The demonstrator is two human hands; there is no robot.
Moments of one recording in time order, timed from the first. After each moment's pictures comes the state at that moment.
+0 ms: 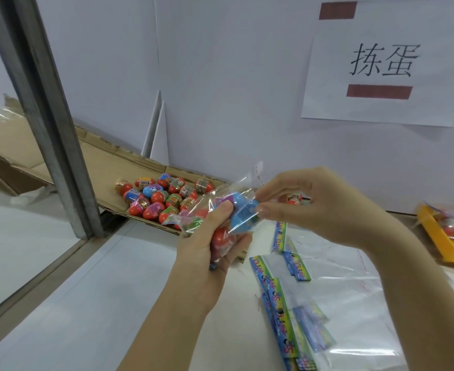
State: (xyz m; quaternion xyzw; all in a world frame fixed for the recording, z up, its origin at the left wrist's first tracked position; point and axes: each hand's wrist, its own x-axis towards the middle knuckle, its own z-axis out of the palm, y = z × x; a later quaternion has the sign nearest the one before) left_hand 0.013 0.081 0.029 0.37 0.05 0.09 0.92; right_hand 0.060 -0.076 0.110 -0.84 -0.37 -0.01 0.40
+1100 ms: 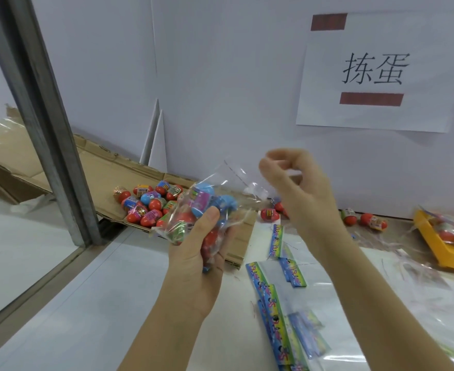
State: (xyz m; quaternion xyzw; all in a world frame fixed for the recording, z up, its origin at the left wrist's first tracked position) left_hand 0.013 0.077 0.030 0.30 0.01 0.16 0.94; right_hand 0.062 -0.051 0.097 -0.75 -0.21 -0.13 0.61
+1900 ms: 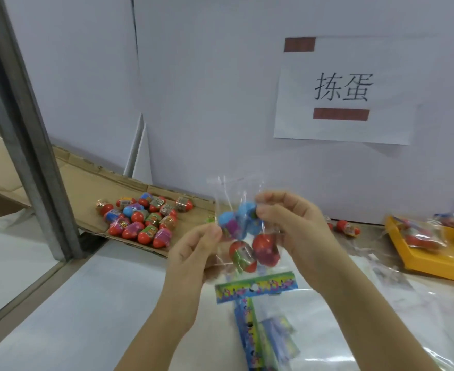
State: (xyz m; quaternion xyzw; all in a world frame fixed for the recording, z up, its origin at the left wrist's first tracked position) left_hand 0.015 0.064 0.027 0.55 -0.03 0.14 0.82; right_hand 0.057 -0.092 0.084 -0.63 -0.19 0.04 0.75
